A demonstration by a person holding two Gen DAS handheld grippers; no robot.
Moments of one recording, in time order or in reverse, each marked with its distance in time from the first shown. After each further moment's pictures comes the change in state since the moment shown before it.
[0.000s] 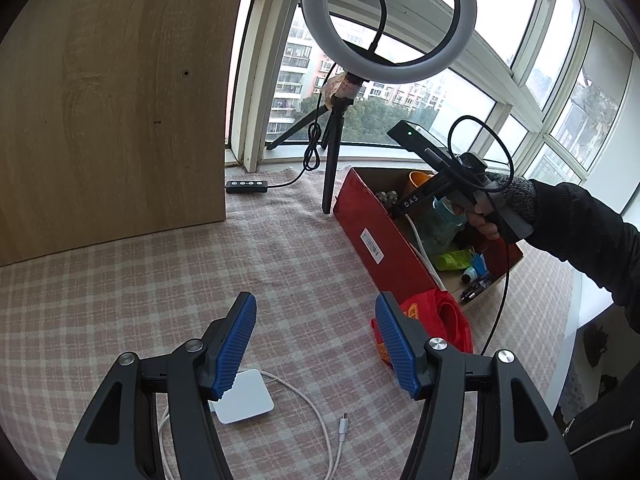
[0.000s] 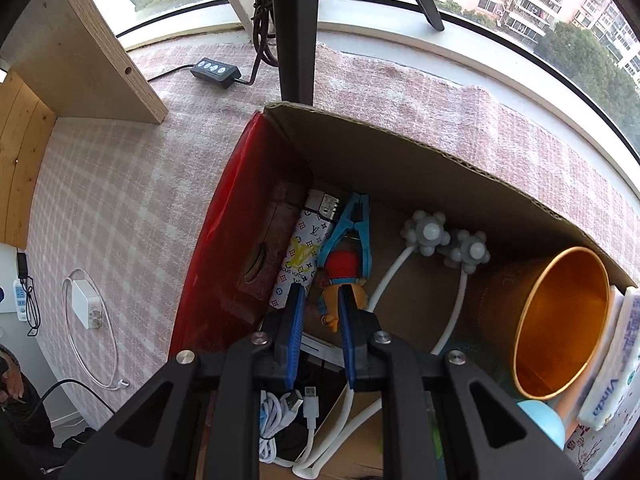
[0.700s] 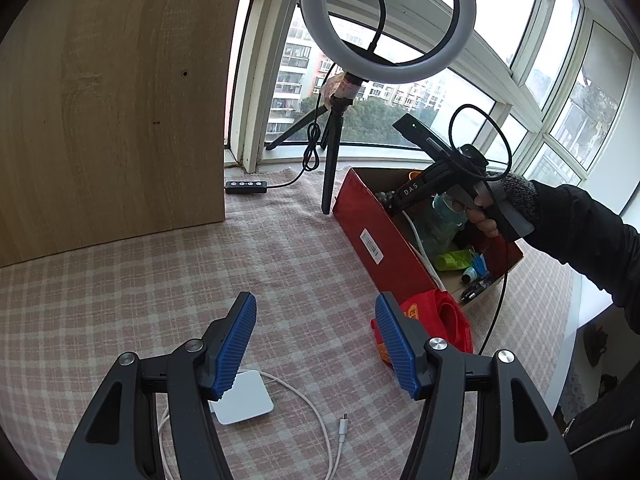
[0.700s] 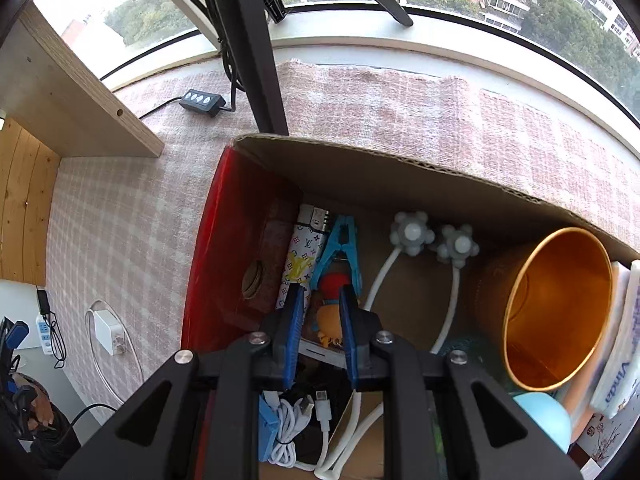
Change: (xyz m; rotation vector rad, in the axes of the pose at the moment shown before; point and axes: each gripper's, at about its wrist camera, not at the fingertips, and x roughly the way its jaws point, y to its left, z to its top) left arm 0.000 -0.002 0.000 0.004 -0.002 0.002; right arm -0.003 -0.017 0.001 0.152 -0.036 0.085
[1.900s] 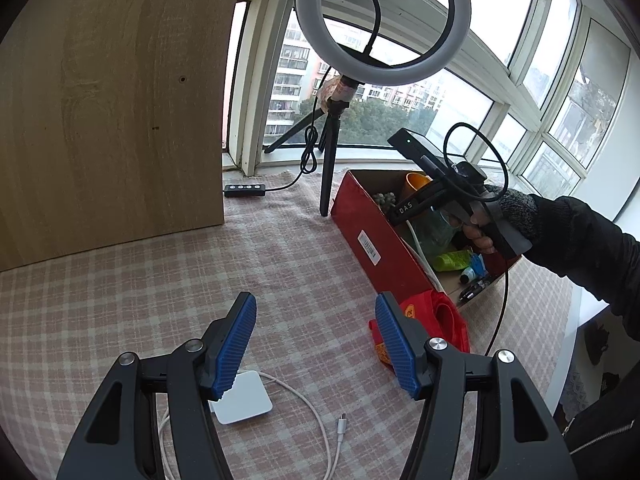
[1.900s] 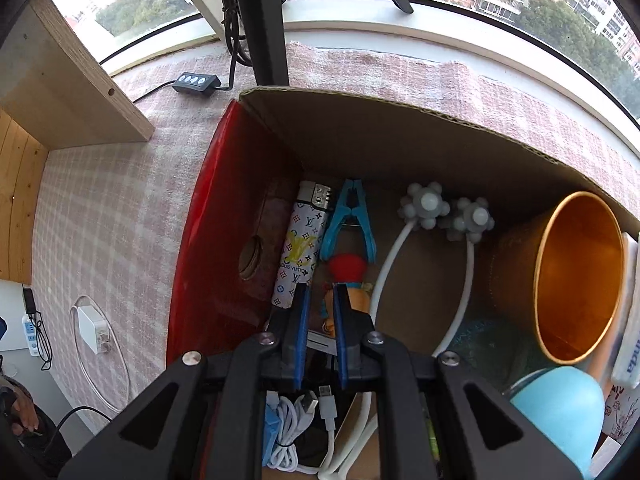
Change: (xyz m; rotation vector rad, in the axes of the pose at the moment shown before) left arm -0.006 -0.005 -0.001 0.011 -0.010 0.007; right arm 0.020 0.015 -0.009 -0.009 0.014 -0.023
